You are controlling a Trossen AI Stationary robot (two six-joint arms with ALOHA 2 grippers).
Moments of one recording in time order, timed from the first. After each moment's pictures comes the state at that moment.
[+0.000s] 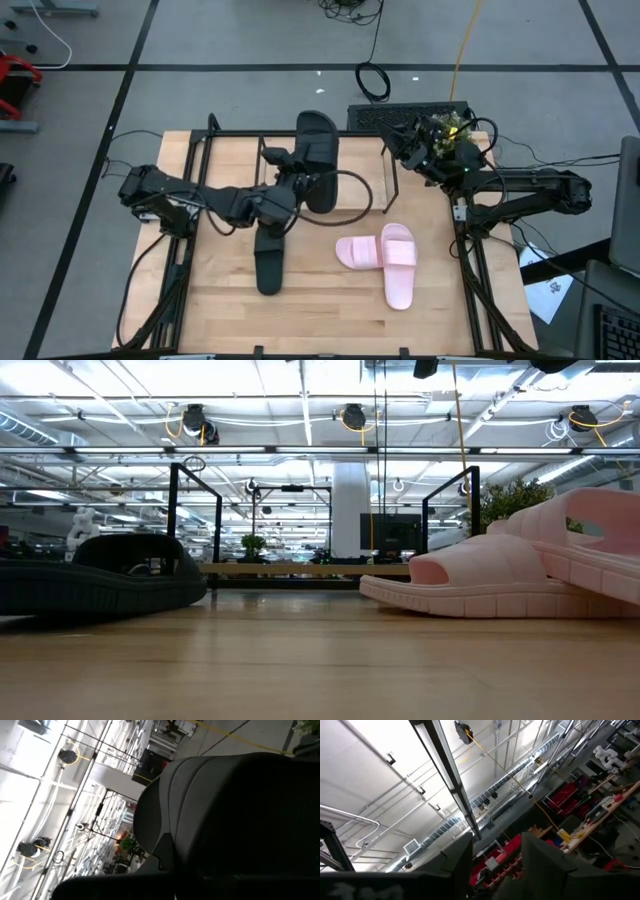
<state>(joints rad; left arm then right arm) -0.23 1.65 1.57 -0.02 -1.42 0.98 -0.18 1.11 0.79 0.90 0.21 0.73</state>
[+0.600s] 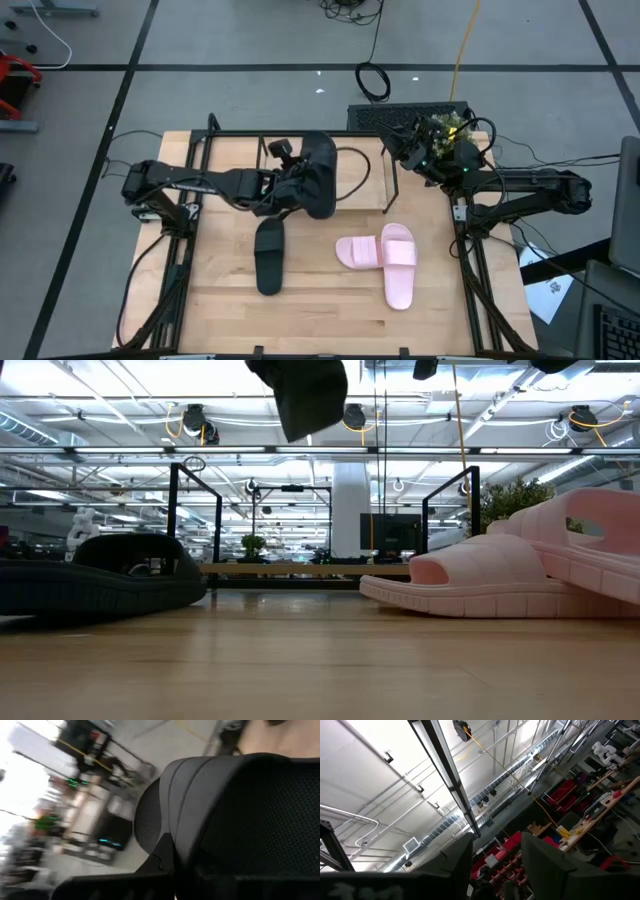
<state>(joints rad) -0.08 1.66 1.57 -0.71 -1.00 0.12 -0.18 1.11 0.78 0.88 0.21 0.74</state>
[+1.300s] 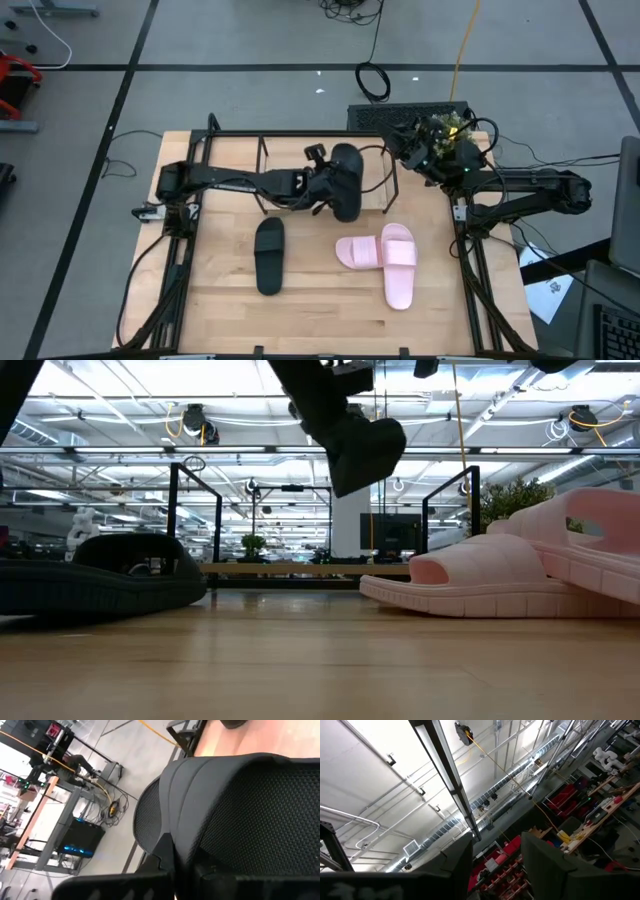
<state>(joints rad) 0.03 1.90 1.61 -0.44 -0.79 0.20 -0.18 1.11 0.78 0.91 0.21 0.72</state>
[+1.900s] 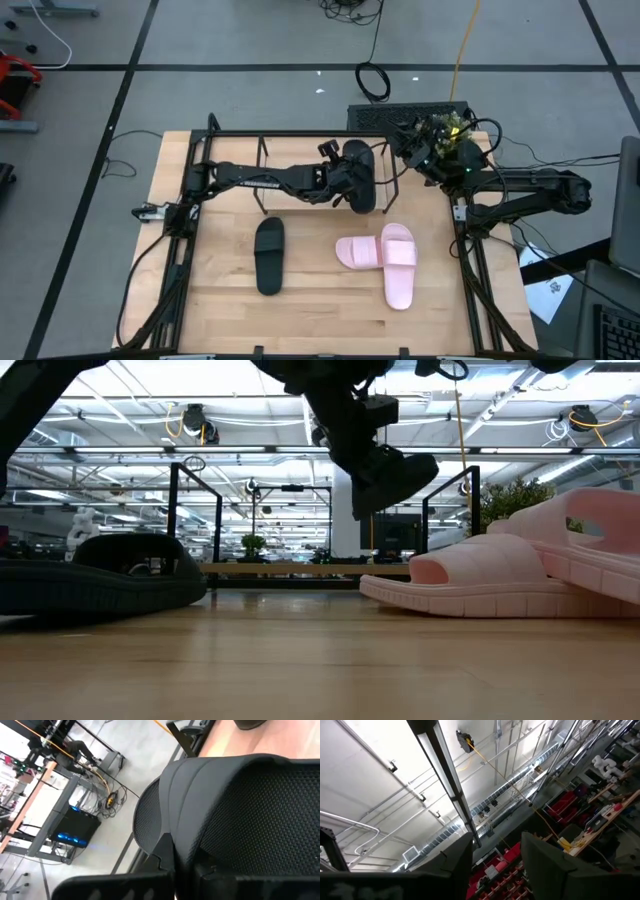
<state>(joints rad) 0.09 2.10 1.78 -0.42 -0.77 0.14 -0.18 1.11 0.78 0.94 0.24 0.70</state>
